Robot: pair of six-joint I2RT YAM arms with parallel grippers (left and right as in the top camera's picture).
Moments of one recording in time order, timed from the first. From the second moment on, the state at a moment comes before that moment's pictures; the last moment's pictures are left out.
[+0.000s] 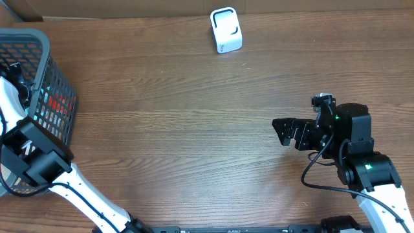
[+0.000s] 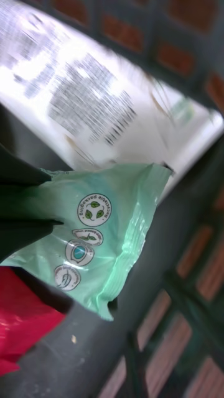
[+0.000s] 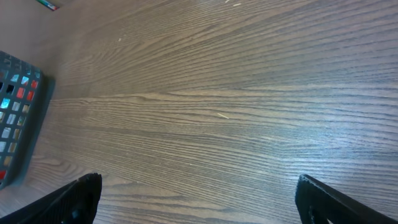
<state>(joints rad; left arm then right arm) 0.71 2.39 2.14 -0.94 -0.07 0.20 0.14 0.96 0.74 -0.56 -0.41 0.33</state>
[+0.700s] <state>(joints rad) 0.66 1.63 2.12 -1.14 0.11 -0.04 0.14 0.96 0.74 -0.54 -0.41 0.33</state>
